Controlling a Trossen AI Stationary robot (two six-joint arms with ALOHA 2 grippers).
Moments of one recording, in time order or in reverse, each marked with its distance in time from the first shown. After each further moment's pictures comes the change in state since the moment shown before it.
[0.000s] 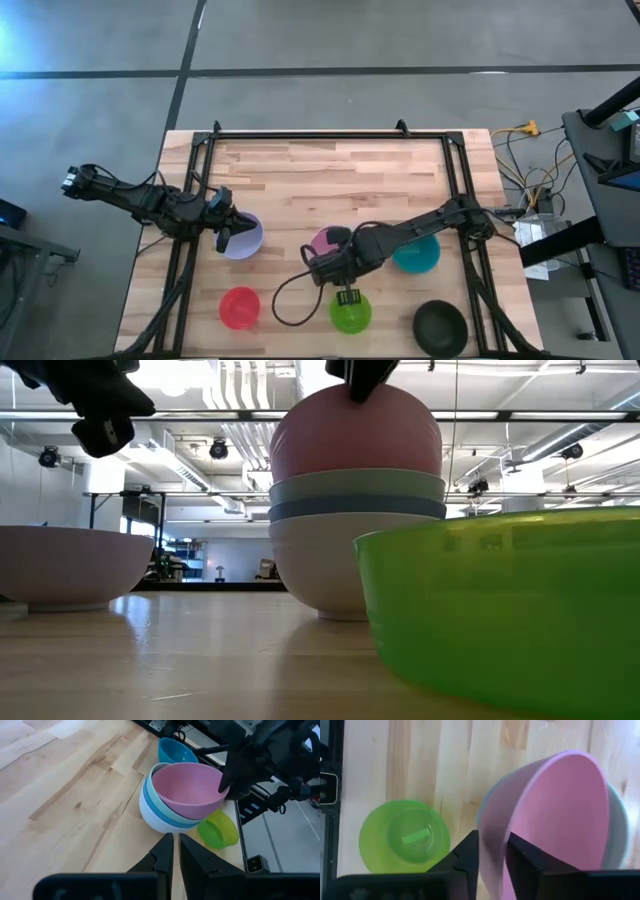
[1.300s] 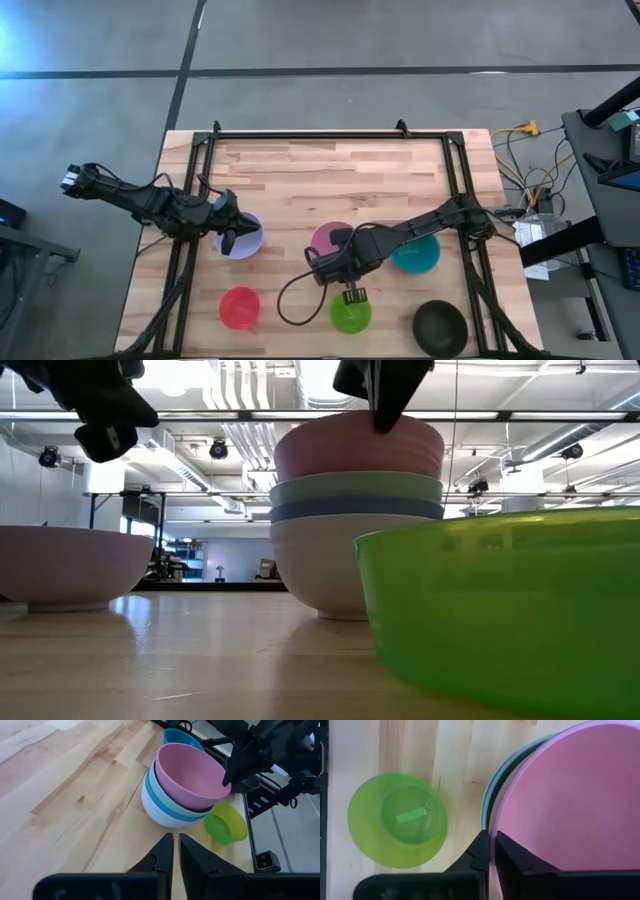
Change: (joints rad) left arm -0.004 0.060 0.000 0.009 -0.006 -0.001; right arm -0.002 -0.003 -0.060 -0.024 -0.029 -0.045
